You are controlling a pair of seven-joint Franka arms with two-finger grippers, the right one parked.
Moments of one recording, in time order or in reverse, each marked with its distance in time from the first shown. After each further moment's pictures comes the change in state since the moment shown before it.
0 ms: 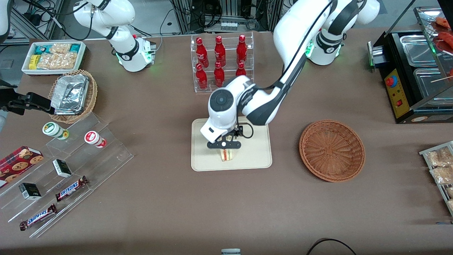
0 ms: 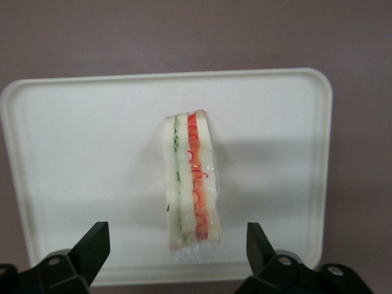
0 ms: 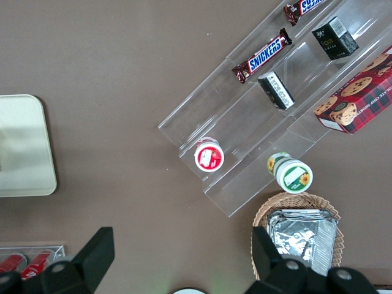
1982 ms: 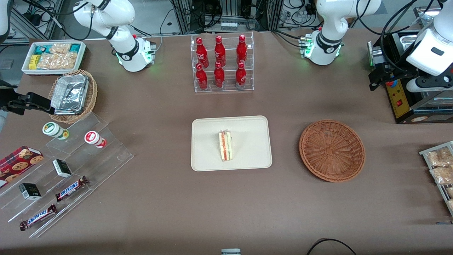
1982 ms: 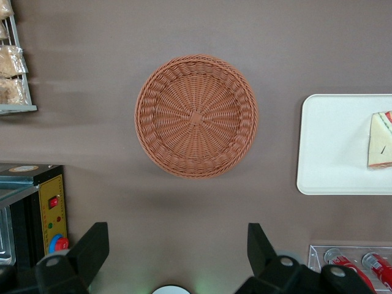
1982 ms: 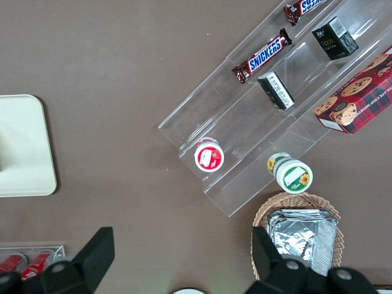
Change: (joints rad) arm 0.663 -0.815 0.021 -0.388 -0.027 -0.448 0.650
